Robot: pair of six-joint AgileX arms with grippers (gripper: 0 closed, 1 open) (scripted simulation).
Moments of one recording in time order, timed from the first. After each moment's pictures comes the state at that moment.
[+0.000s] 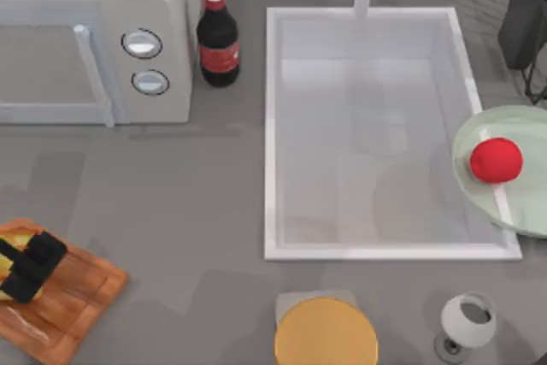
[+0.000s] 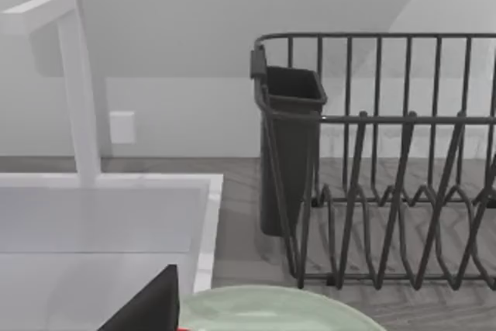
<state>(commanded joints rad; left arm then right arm) -0.02 1.32 0.72 -0.67 -0.01 -2.58 0.00 0.00 0.00 0.00 0.00 0.00</state>
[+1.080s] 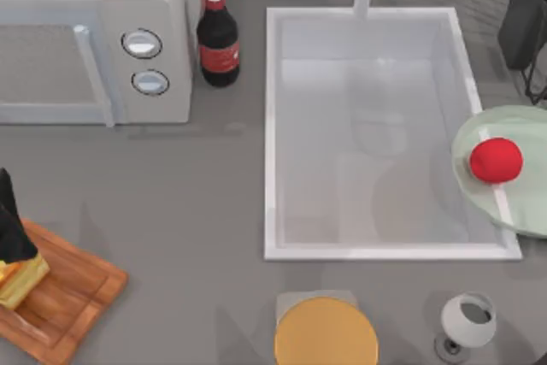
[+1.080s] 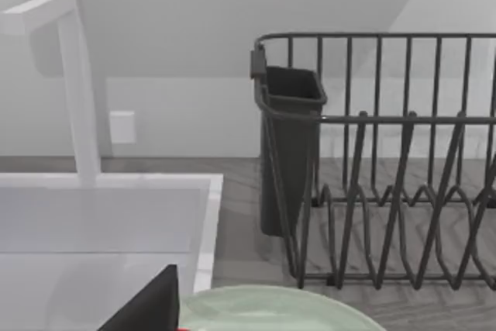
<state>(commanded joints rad) 0.00 0.19 0.10 -0.10 0.00 -0.26 0.00 0.00 0.00 0.00 0.00 0.00</state>
